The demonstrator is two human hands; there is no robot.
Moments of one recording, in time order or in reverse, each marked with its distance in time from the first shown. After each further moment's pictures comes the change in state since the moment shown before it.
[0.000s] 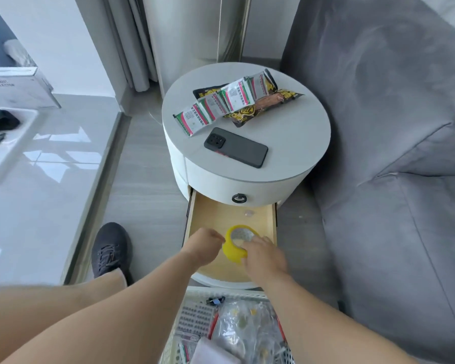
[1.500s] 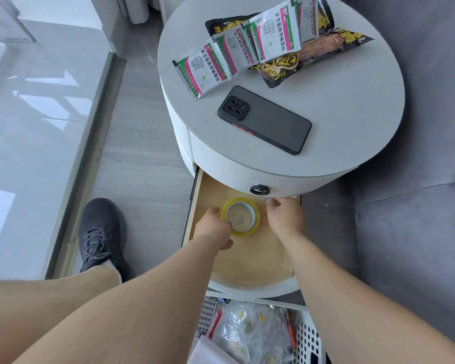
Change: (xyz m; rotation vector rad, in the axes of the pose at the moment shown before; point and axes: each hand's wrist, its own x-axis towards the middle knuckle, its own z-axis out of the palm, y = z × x) left_hand 0.105 -0.022 0.032 -0.456 0.078 -0.432; right_hand 0.129 0.033 0.014 0.522 0.145 0.404
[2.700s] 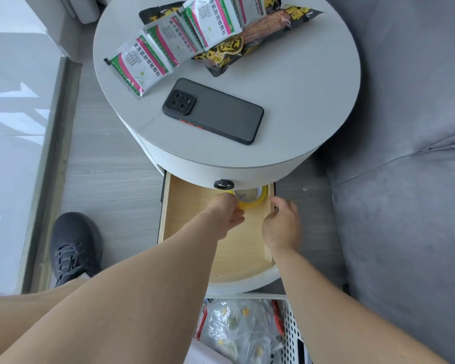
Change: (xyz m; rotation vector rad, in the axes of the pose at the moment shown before) left_hand -0.003 0.055 0.070 -0.348 -0.206 -0.097; right_hand -0.031 0.048 -0.012 0.149 0.177 0.146
